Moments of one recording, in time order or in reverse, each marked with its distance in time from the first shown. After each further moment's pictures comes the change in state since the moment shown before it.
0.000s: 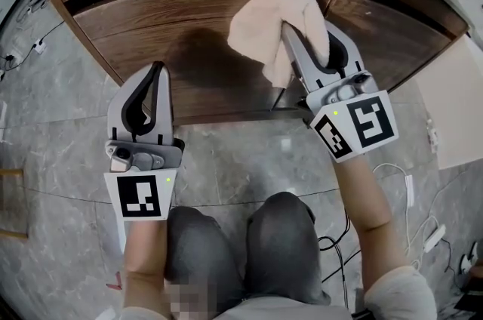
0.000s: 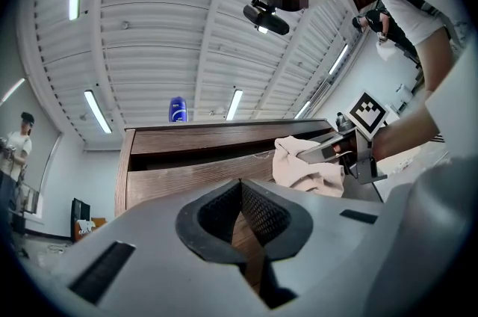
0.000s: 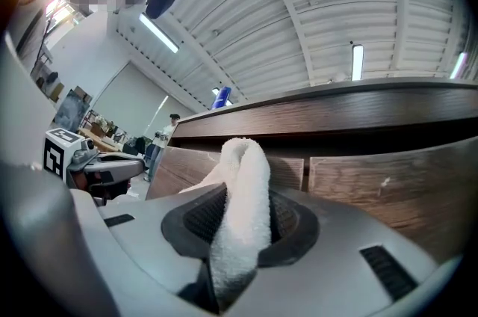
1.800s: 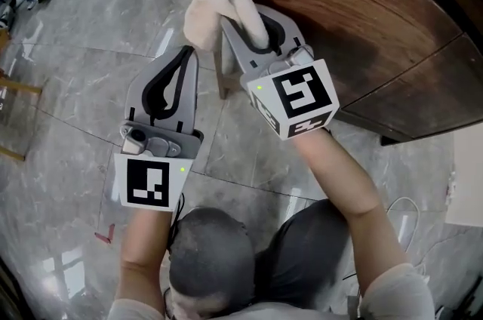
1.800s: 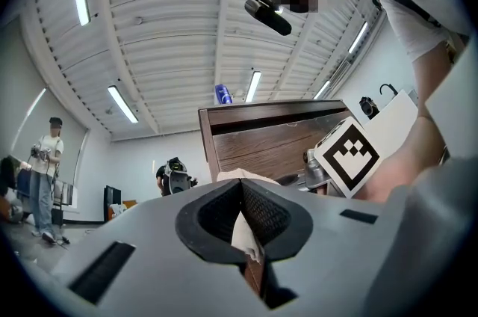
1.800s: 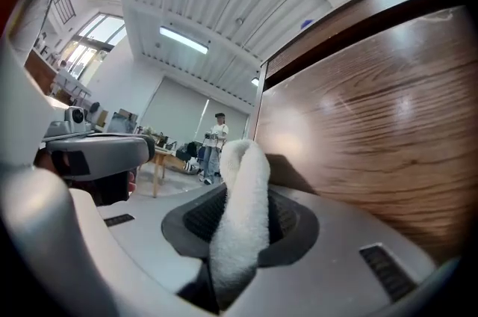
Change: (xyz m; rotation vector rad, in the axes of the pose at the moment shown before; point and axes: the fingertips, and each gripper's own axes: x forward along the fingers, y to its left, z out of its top) left arm -0.119 0.092 -0.063 -0.011 0.155 0.162; right arm 0.143 0.268 -0.079 0.078 0.047 0.394
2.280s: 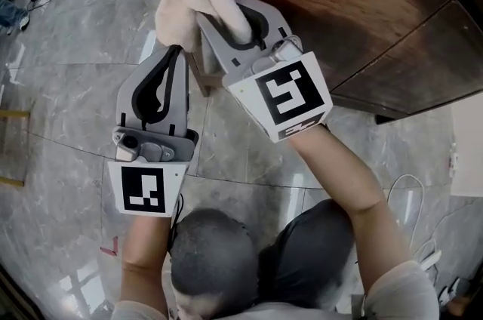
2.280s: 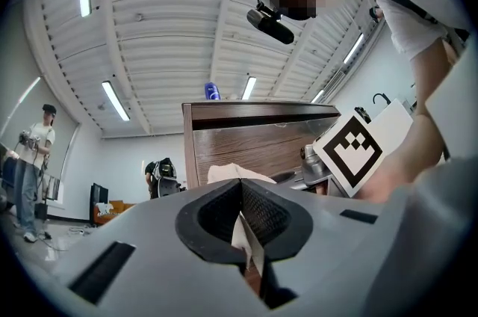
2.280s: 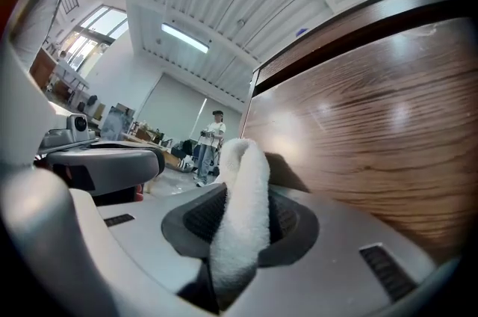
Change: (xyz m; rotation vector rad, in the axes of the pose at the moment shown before) left arm 0.023 -0.033 -0.009 -0.034 -0.053 -0.069; right arm -0.020 -0.020 -0.001 -0.057 -0.013 -0.039
